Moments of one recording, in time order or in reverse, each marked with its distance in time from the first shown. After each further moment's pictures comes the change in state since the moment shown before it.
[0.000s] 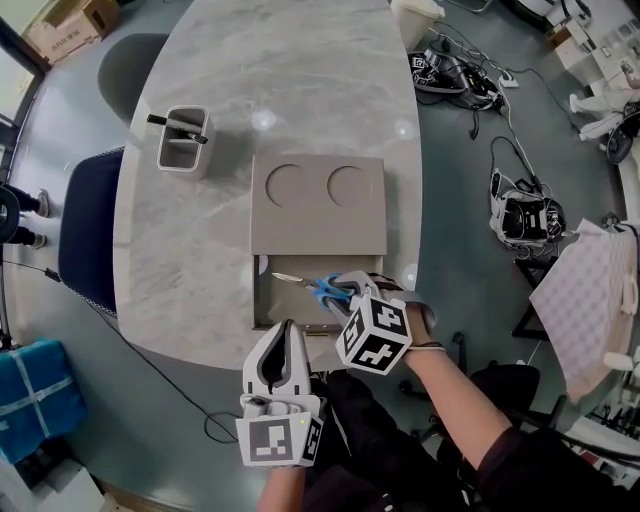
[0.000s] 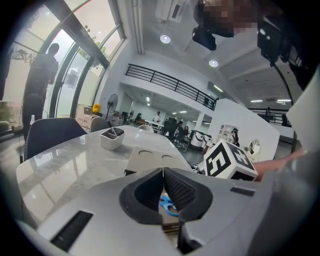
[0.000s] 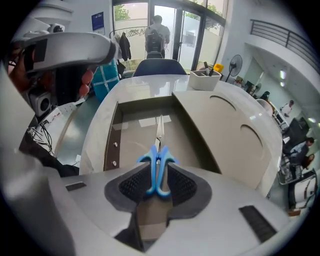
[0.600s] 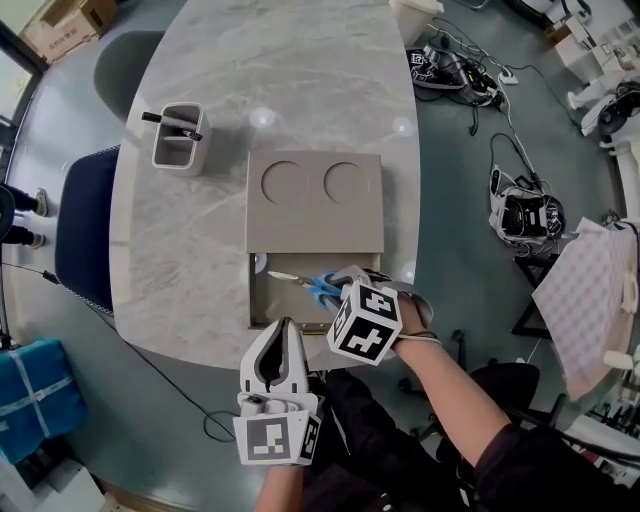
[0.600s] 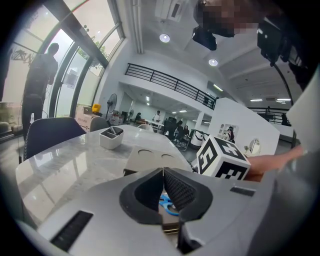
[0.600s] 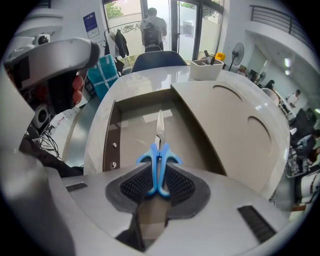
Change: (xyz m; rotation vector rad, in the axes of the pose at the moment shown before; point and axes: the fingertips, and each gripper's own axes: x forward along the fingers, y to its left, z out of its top) left arm 0.004 0.000 -0.005 0.004 0.008 0.001; right arm 0.008 0.001 0.000 0.045 0.066 0.087
